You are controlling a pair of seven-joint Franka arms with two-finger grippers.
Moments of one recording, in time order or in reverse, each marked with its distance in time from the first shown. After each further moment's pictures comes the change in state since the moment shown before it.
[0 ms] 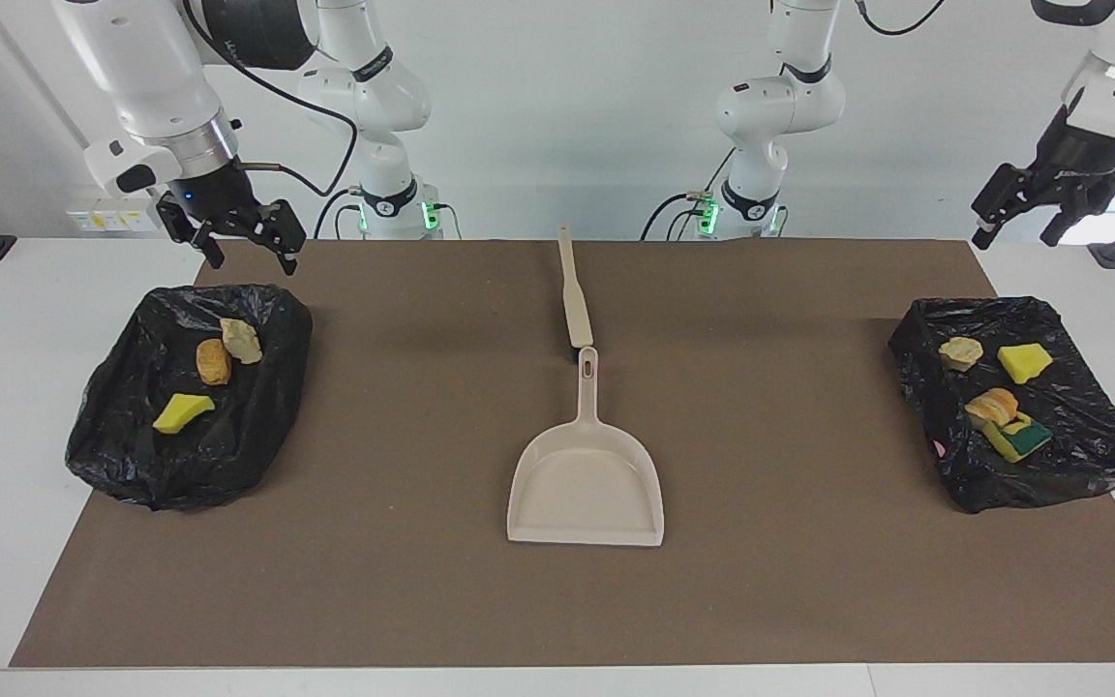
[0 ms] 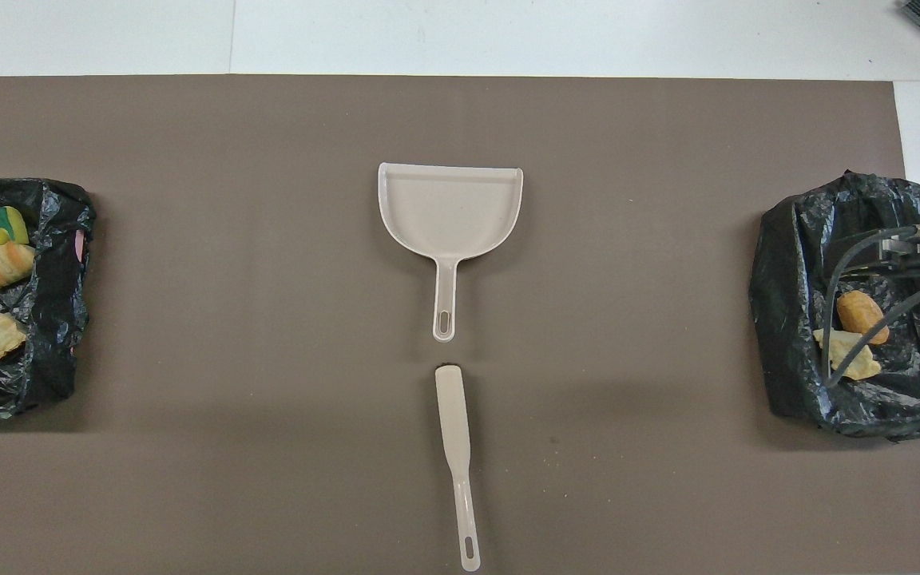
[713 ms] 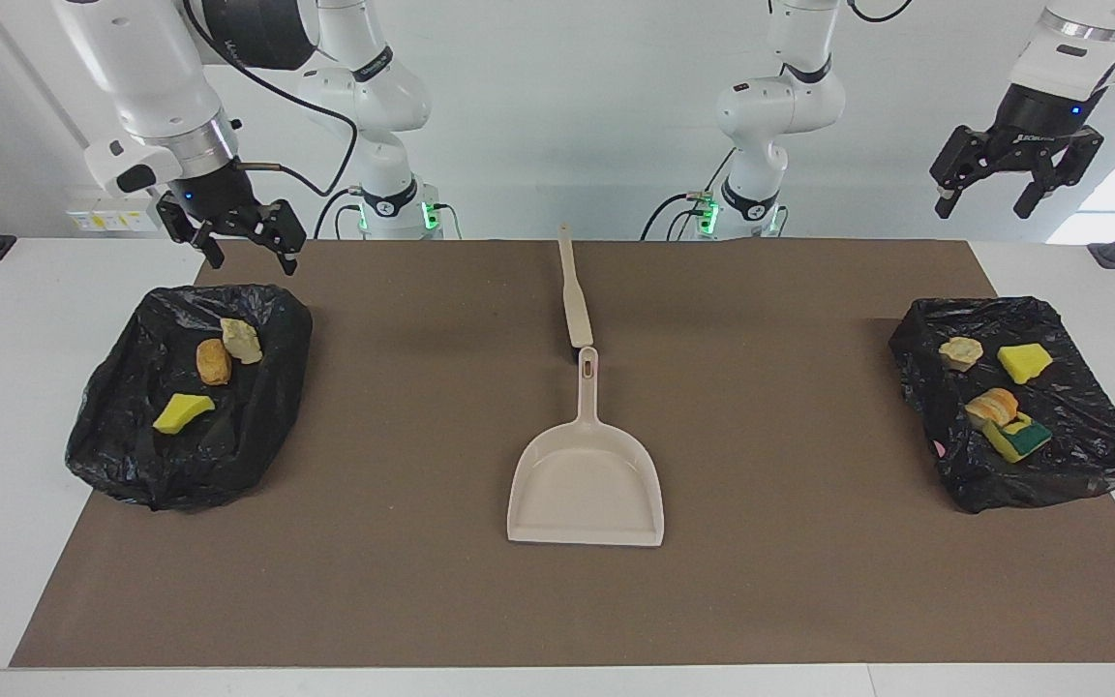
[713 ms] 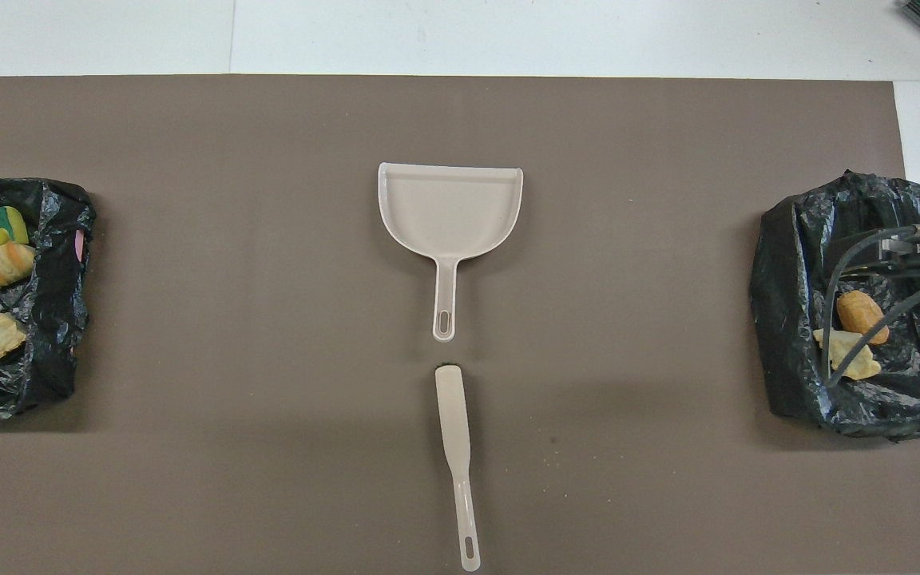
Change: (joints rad) left arm -0.006 -0.001 -0.106 0.049 0.043 -0.070 -0.004; right arm 0.000 0.000 0.000 0.000 0.000 0.000 0.000
